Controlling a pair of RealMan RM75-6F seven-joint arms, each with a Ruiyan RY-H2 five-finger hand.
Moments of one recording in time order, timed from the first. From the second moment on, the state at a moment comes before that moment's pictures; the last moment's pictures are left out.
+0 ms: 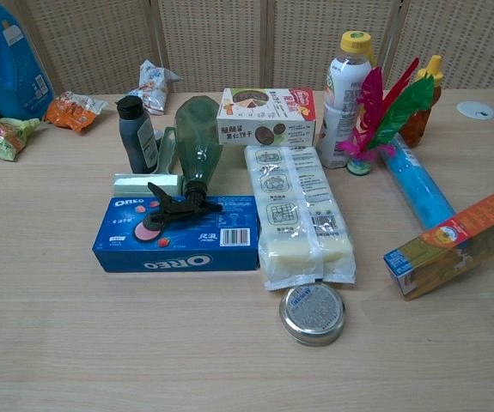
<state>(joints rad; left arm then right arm) -0.05 -1.02 -0.08 -1.69 1.53 1.60 -0.03 0.17 -1.11 0.09 -1.85 -1.52 1.48 -0.16</state>
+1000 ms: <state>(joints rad) -0.06 -0.99 -0.09 -1.71 1.50 1.58 -0.06 0.24 -1.29 0.00 -1.77 -1.58 1.28 -0.58</state>
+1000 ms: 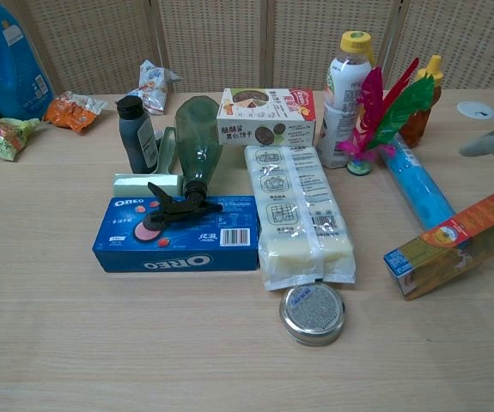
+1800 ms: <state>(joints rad) -0.06 -0.99 -0.10 -1.70 1.49 1.57 -0.08 0.36 -1.53 0.01 -1.42 -1.63 1.21 -0.56</state>
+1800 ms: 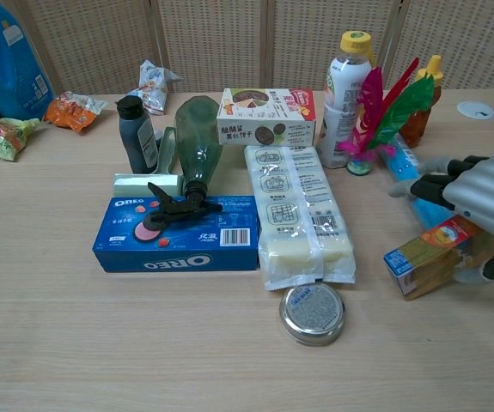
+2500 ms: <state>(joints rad) -0.05 -0.98 -0.10 -1.71 1.49 1.58 -0.09 0.36 -1.45 0.00 -1.46 -1.71 1.34 -0.45</state>
